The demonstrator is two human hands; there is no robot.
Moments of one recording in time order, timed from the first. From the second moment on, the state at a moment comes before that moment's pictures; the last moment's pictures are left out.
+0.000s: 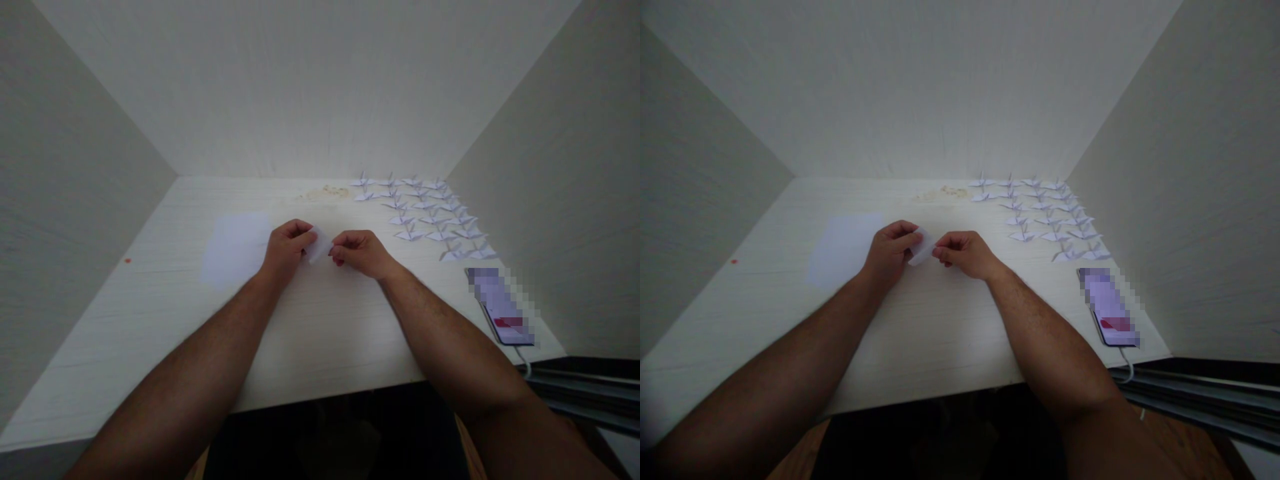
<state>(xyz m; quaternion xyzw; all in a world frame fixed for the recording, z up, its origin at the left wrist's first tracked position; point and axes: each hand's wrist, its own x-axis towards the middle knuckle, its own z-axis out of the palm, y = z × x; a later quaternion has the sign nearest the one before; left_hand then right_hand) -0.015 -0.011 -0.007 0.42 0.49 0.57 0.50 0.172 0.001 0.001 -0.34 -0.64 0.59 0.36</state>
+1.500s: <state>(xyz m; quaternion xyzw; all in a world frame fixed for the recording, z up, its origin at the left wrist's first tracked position) -0.010 -0.022 0.005 0.57 0.53 0.48 0.40 0.169 0.005 -0.006 -0.47 -0.64 0.46 0.39</state>
